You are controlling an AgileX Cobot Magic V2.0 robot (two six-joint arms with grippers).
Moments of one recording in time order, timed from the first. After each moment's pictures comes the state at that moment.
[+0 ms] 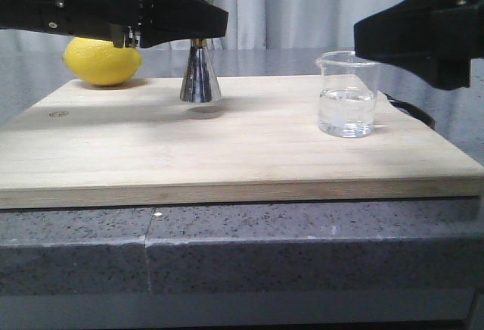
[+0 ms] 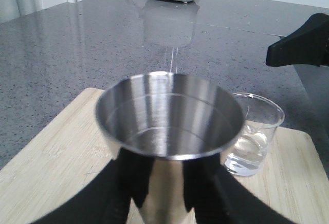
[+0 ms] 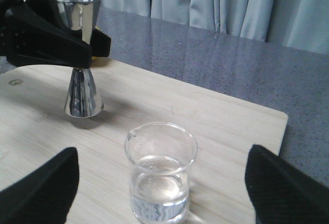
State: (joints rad) left arm -0.26 1.82 -1.09 -1.76 1.15 2.14; right arm 0.50 1.03 -0.29 0.03 -0.55 -0.10
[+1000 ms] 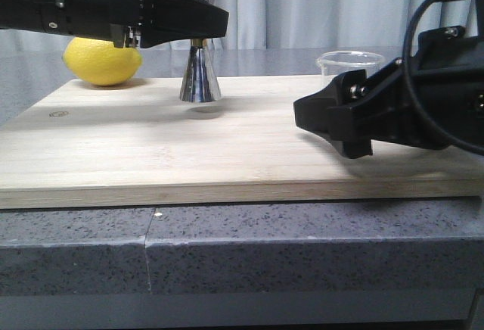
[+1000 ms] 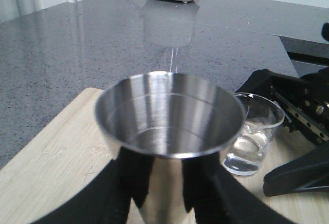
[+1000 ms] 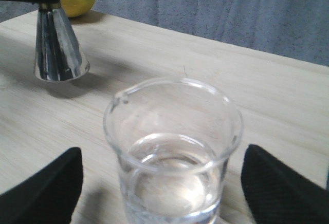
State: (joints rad) left arm -0.26 1.82 -1.09 -1.76 1.15 2.14; right arm 0.50 1.45 -0.36 0.01 -0.79 -0.05
